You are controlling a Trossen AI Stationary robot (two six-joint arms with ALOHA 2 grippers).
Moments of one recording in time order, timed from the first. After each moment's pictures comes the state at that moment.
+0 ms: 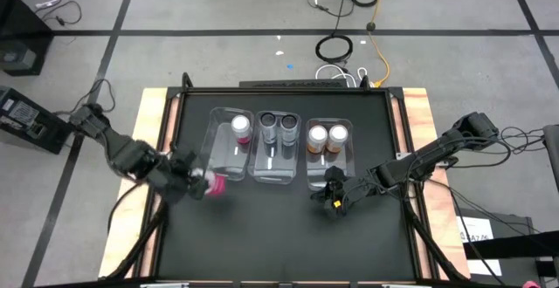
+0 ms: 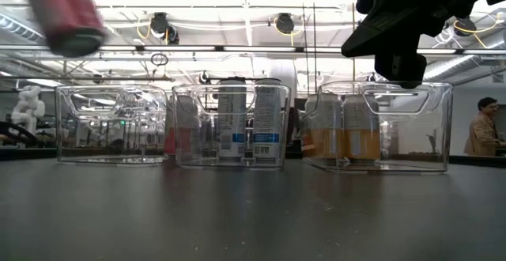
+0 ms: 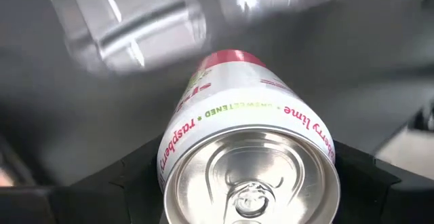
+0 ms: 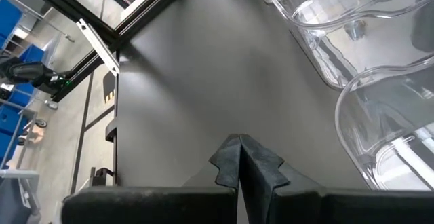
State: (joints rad) left arm -0.61 1.12 1.23 -1.33 -0.29 -1.67; right arm 0.41 1.33 0.65 0.13 0.26 0.90
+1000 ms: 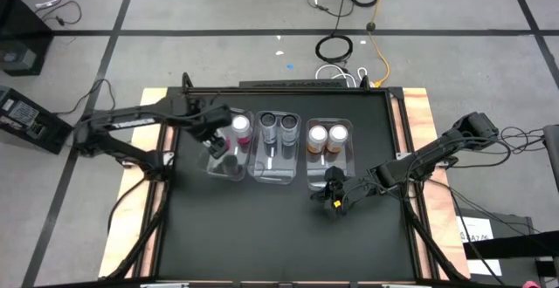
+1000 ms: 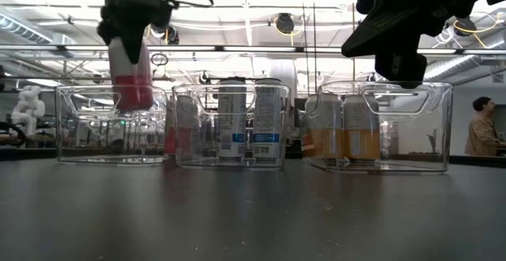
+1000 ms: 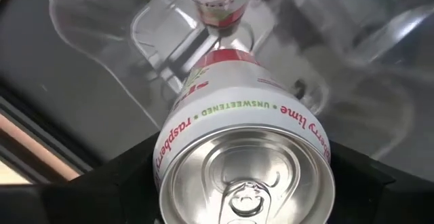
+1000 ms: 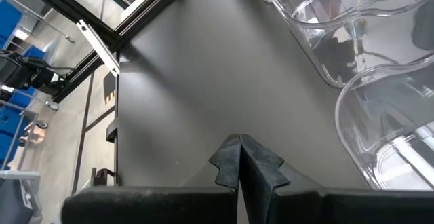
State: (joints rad) left arm 0.24 1.29 1.23 -1.33 -0.09 -0.48; right arm 0.41 1.33 0.65 0.13 0.26 0.90
